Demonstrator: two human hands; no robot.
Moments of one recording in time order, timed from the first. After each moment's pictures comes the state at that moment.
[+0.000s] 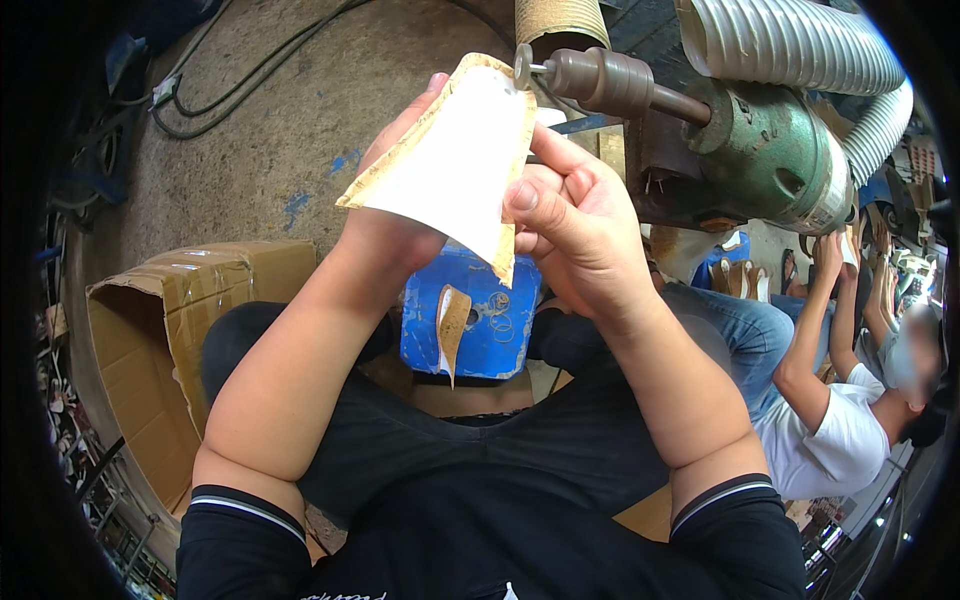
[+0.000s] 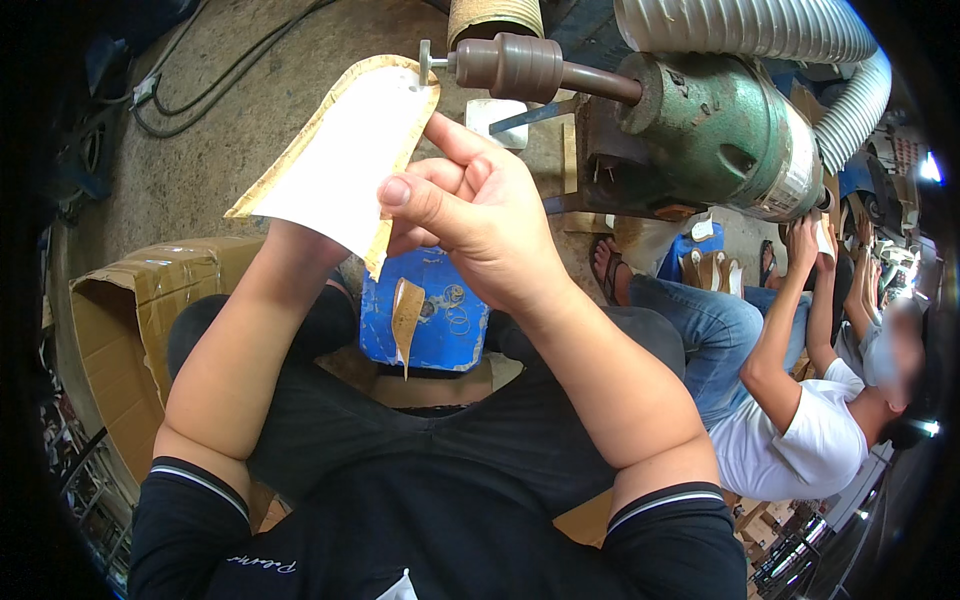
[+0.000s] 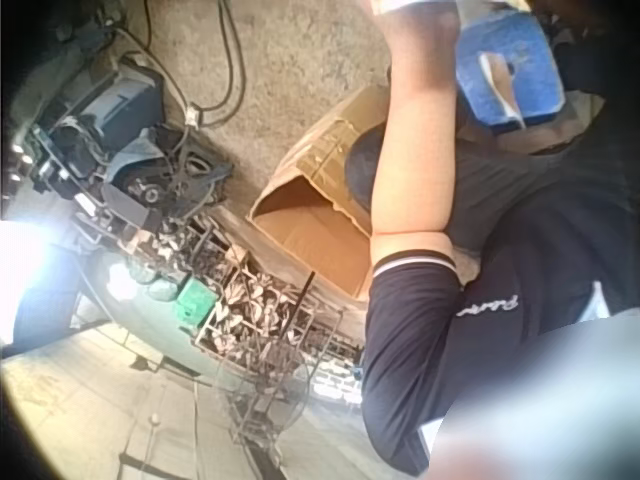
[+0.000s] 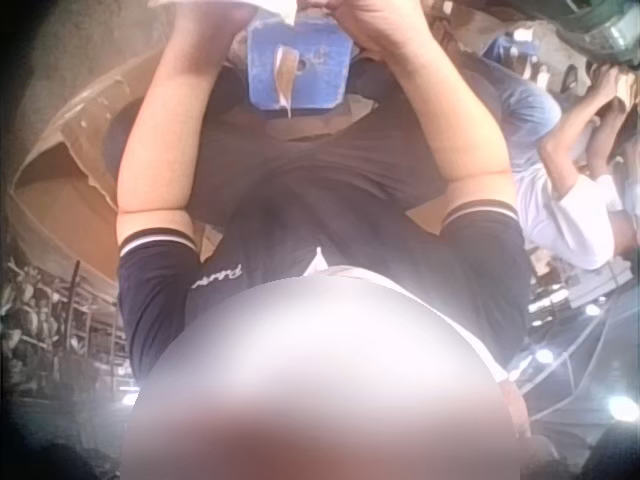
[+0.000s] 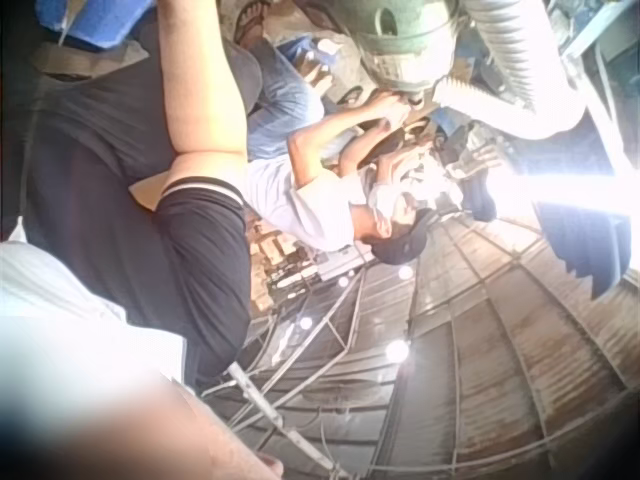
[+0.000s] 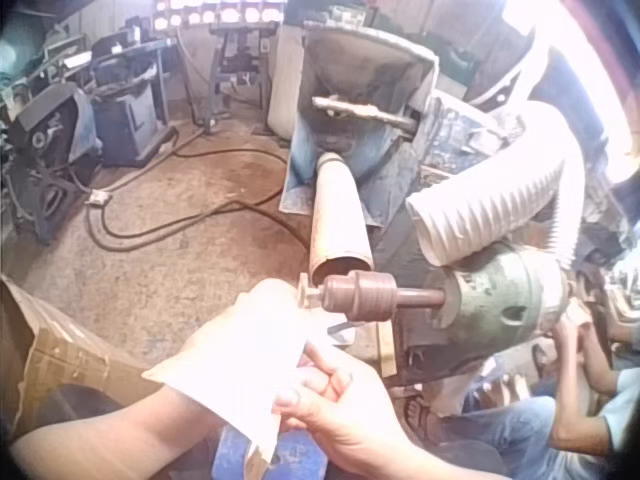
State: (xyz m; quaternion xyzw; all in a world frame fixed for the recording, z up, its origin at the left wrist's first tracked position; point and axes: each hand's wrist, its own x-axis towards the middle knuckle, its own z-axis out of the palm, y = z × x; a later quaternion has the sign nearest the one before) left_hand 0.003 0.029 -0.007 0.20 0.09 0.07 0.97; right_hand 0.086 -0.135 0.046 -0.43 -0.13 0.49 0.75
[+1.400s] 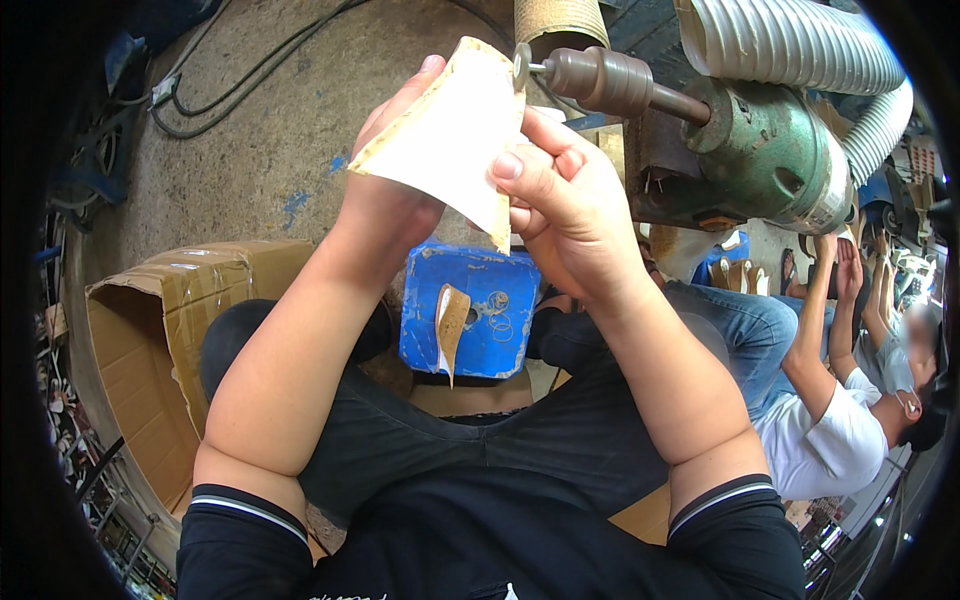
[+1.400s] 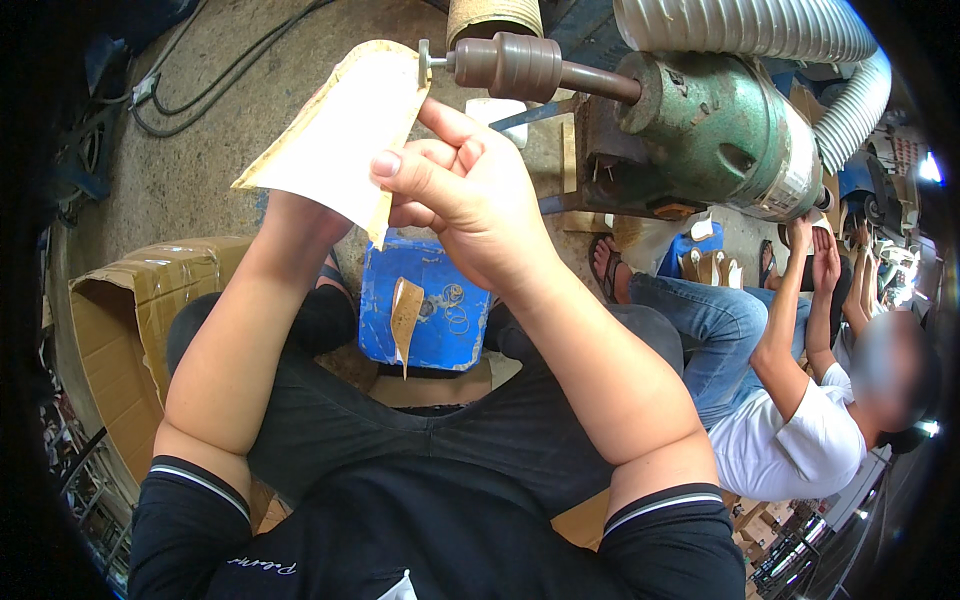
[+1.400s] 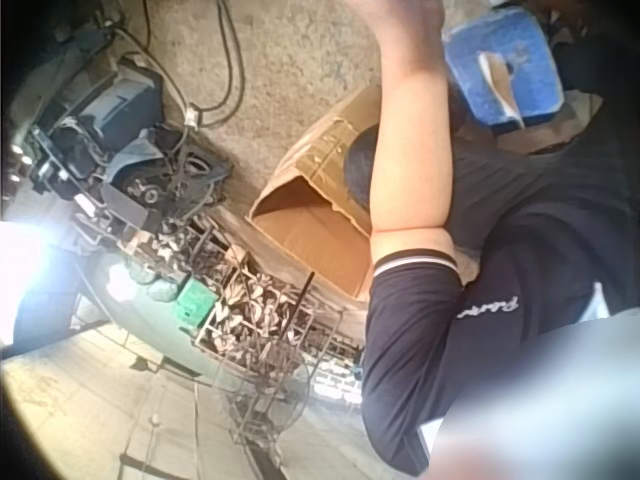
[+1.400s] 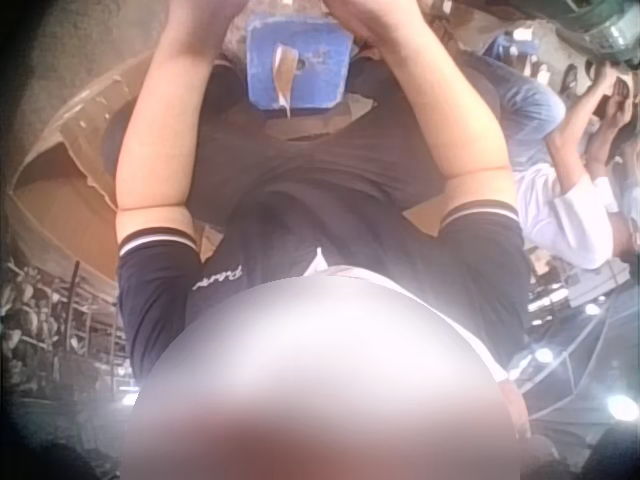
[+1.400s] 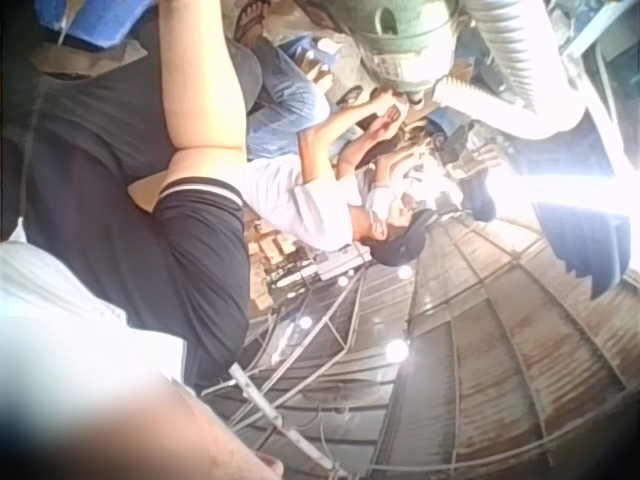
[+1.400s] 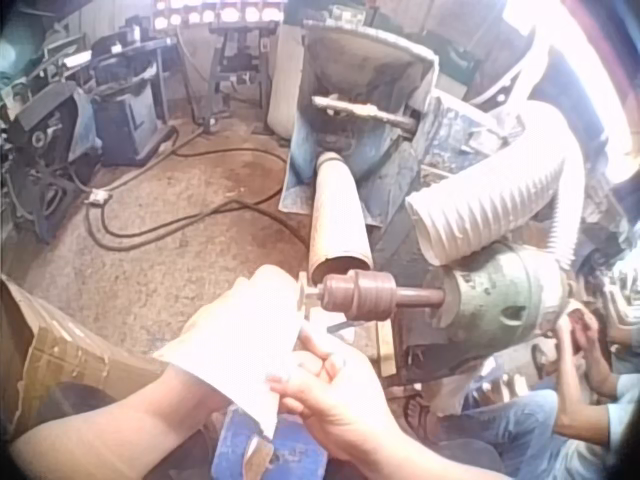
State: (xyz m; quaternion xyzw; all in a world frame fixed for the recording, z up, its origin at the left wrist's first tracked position) left_hand 0.019 0.036 0.000 0.30 0.15 0.16 0.93; right_hand 0.093 -0.121 0.039 -0.42 -0.14 0.47 0.76
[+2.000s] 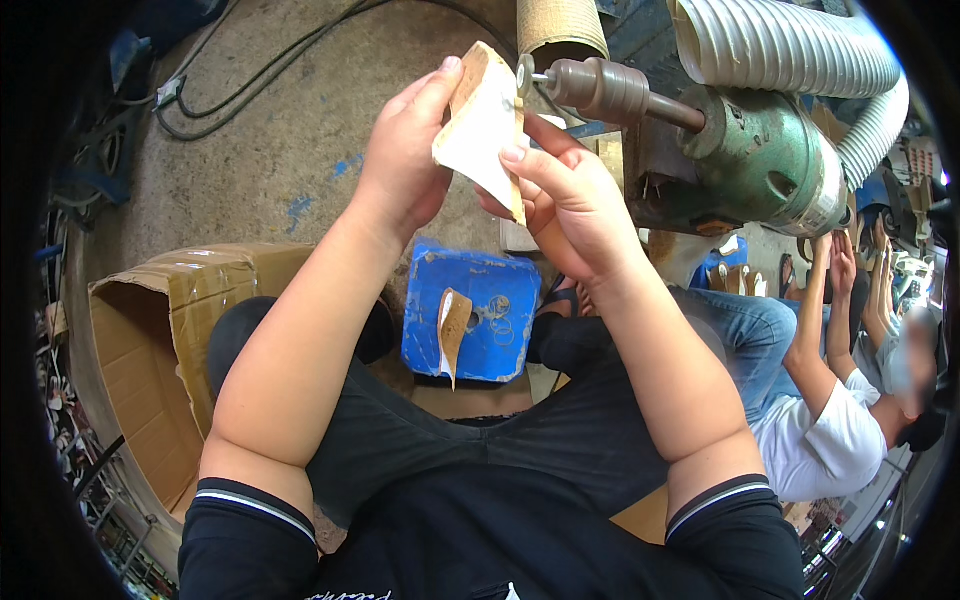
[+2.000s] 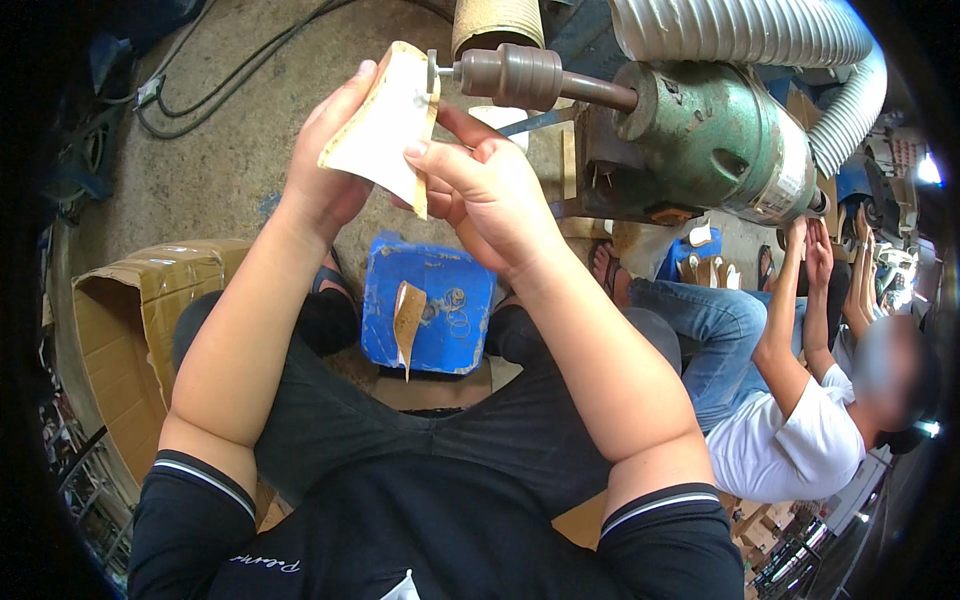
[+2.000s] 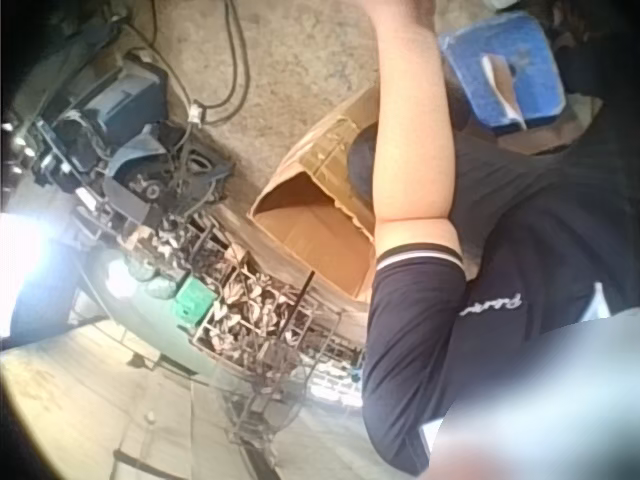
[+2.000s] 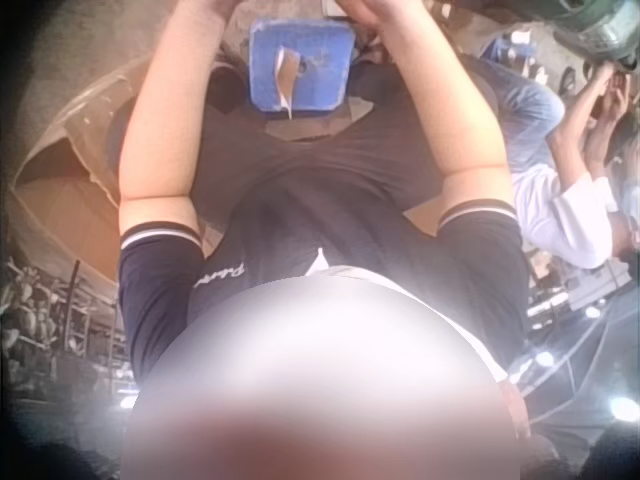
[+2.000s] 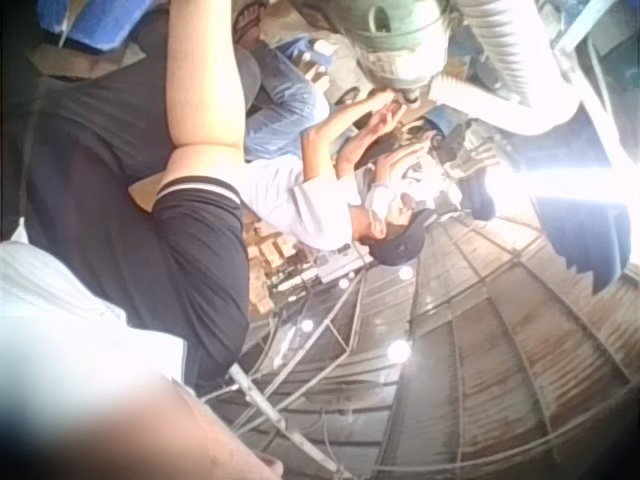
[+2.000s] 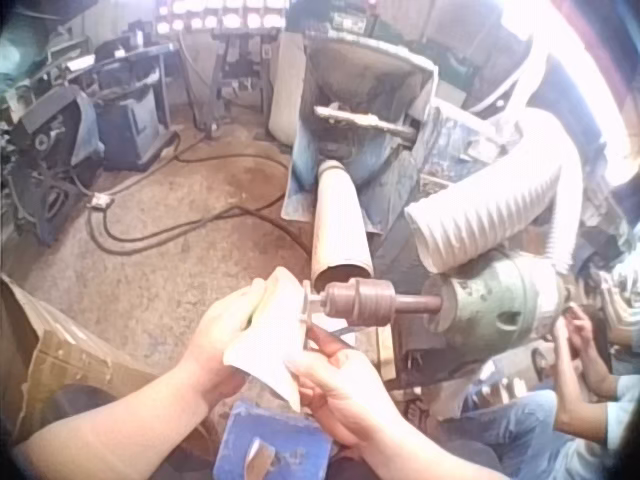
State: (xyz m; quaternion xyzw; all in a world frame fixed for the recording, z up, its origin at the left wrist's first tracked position) left_hand 0.039 0.046 -0.006 0.39 0.17 0.15 0.89; right_hand 0.106 -0.120 0.021 -0.44 -0.10 0.48 0.75
